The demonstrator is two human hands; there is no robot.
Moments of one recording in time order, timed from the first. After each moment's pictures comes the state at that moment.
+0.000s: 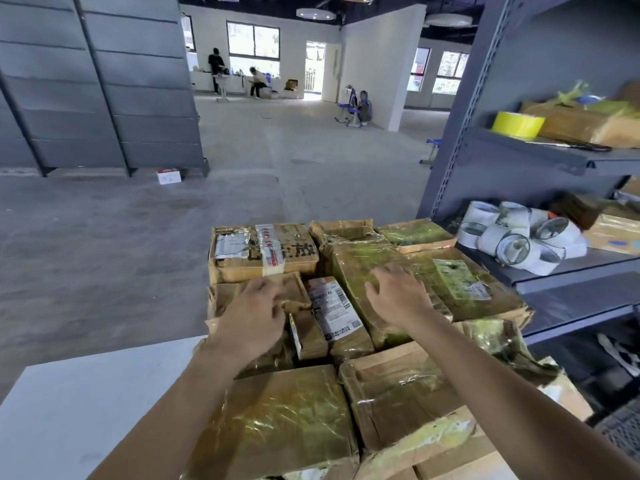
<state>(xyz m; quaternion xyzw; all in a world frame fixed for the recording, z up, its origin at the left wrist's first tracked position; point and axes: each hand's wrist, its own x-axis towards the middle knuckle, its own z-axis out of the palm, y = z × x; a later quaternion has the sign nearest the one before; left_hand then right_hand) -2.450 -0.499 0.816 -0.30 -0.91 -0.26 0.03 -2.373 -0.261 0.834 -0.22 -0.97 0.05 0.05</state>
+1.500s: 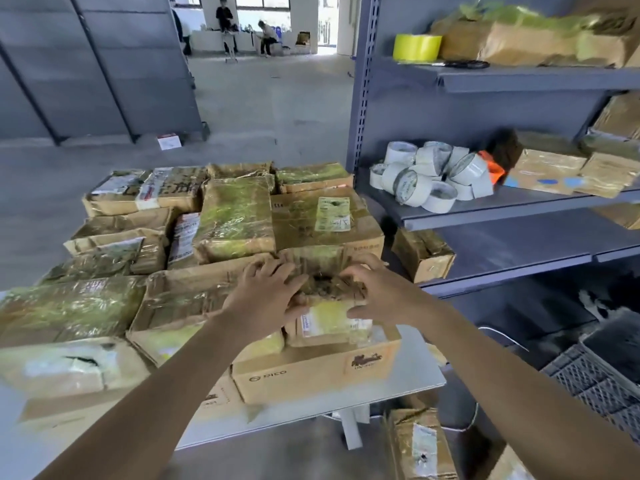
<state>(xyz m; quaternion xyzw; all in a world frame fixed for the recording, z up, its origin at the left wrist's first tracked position) -2.250 -0.260 0.774 -0.44 -0.89 0.10 0.05 -2.157 -0.026 0.781 0.00 -0.98 0.19 -0.06</state>
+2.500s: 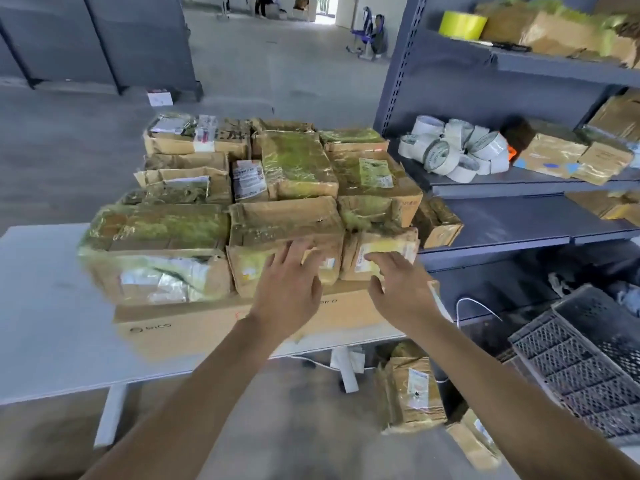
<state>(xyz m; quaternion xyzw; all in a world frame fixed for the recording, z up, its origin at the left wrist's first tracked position) -2.162 -0.376 0.763 -0.38 -0.88 -0.23 0.16 -2.081 -0.186 0.766 -0.12 -0.97 0.15 0.13</state>
